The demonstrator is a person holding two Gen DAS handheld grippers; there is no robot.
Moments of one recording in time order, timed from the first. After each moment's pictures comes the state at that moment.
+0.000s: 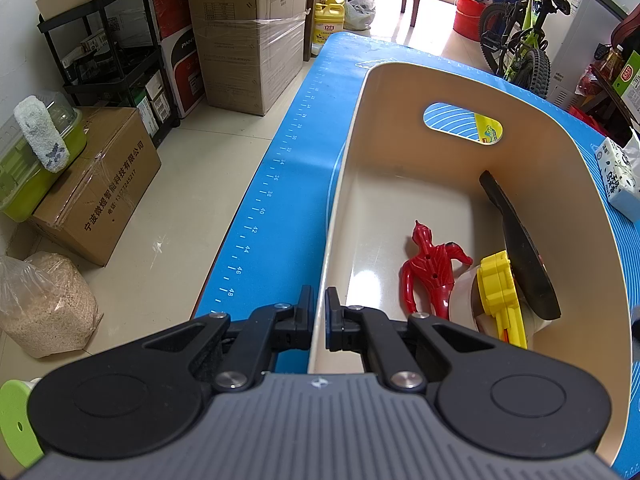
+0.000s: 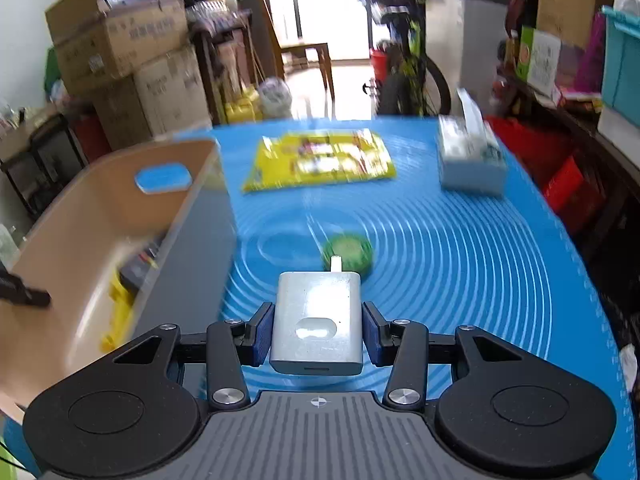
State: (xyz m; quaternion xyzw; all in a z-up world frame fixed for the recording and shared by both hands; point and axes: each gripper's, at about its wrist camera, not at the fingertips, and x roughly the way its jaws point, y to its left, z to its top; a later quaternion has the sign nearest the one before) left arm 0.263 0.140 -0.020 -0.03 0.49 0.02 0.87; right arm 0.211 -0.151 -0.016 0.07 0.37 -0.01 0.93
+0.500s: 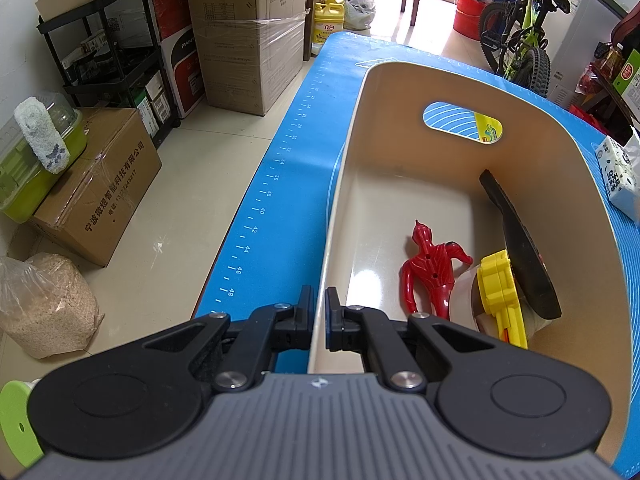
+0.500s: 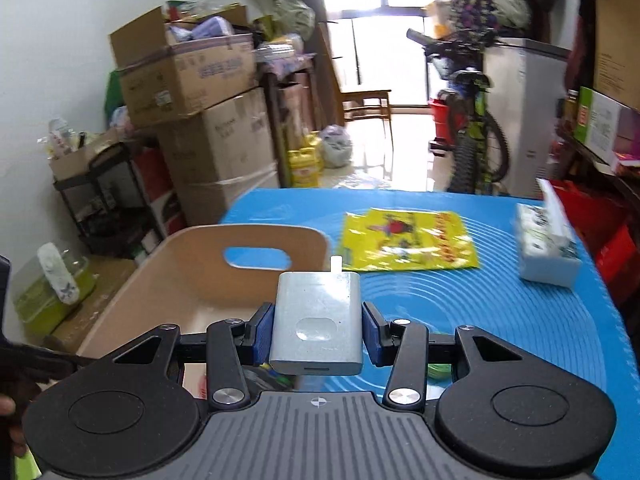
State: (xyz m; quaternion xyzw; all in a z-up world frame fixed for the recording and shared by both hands) left arm 0.263 0.142 -0.021 -0.03 0.49 0.02 0.87; right arm 0.251 -0.087 0.030 0.05 0.32 0.08 0.94
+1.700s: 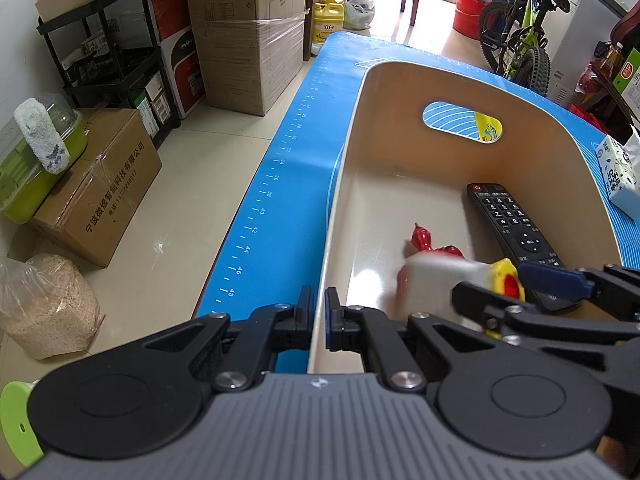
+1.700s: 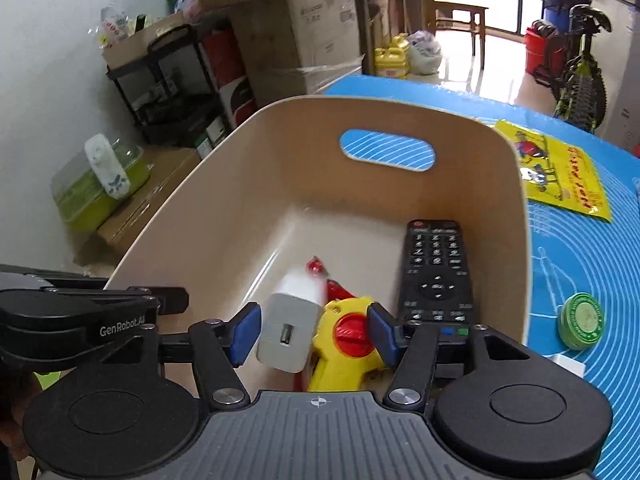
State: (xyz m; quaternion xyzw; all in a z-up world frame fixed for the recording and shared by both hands) left arm 0.263 0.144 -0.021 -0.03 0.49 0.02 0.87; right arm 0.295 -0.010 -0.025 0.02 0.44 0.18 0.88
